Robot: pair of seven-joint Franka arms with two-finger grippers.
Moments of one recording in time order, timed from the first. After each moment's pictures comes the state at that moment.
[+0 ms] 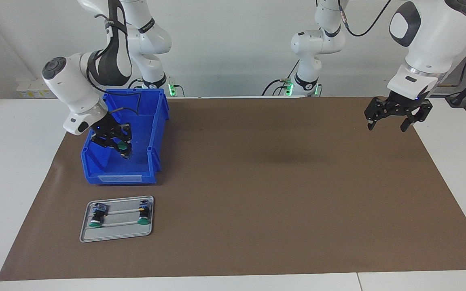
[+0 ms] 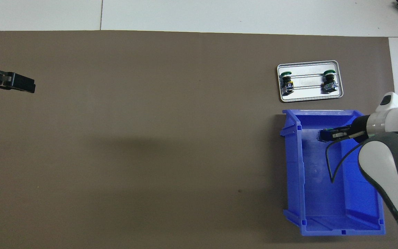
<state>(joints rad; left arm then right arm) 0.02 0.09 -0.09 -1.50 0.05 1.70 0.13 -0.04 -0.06 -0.05 -2.22 0.23 2.20 -0.43</state>
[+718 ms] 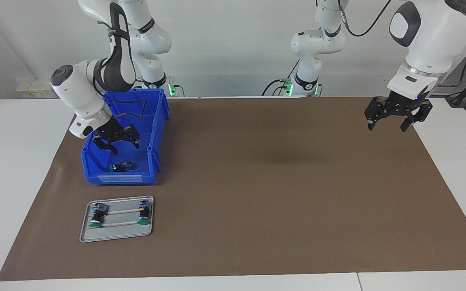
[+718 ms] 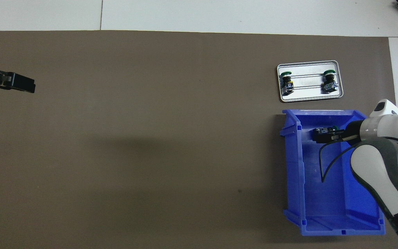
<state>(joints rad) 0.02 0.09 -0.09 -1.50 0.05 1.70 0.13 -0.04 -0.06 -0.05 -2.26 0.27 2.26 -0.39</state>
